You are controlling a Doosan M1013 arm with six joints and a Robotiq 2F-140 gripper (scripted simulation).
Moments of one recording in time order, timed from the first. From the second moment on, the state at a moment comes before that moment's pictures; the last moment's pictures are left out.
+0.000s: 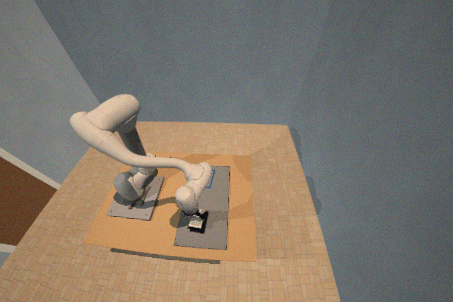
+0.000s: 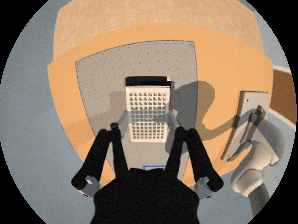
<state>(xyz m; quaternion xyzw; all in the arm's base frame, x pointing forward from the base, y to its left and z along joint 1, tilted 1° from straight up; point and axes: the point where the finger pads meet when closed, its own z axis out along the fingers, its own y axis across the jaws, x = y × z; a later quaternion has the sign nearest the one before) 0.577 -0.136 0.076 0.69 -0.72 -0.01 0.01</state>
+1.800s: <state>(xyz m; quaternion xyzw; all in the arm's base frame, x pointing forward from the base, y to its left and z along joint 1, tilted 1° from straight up) 0.568 -0.016 0.072 0.77 -0.64 -0.01 0.01</state>
